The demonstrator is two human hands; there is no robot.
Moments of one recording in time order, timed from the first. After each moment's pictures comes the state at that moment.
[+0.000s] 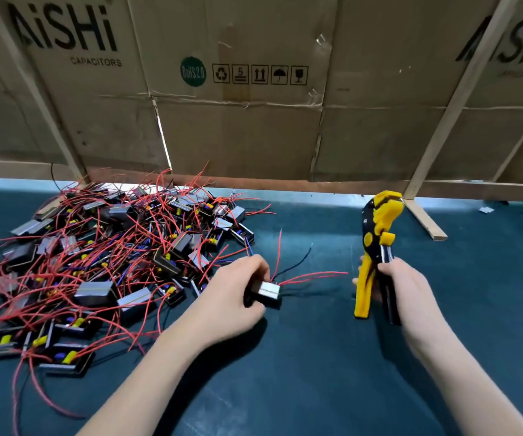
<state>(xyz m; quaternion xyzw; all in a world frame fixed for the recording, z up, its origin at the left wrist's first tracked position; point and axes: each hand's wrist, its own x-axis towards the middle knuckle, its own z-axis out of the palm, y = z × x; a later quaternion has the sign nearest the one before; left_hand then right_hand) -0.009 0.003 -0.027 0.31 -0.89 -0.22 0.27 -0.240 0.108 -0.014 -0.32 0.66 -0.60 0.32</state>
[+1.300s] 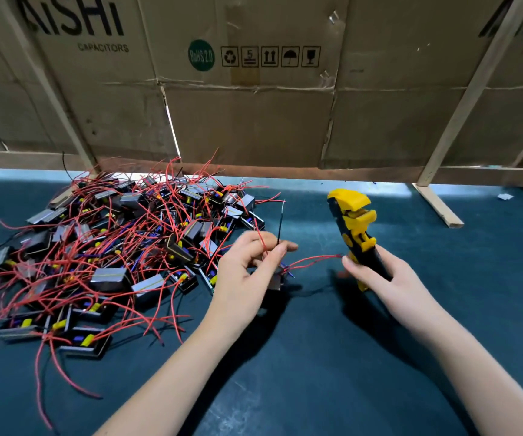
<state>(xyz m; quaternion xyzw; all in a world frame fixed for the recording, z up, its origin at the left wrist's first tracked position) -0.028 0.021 -0.027 0.33 -0.69 -0.43 0.49 -0.228 0.107 -0.018 -0.51 0.64 -0.47 0.32</state>
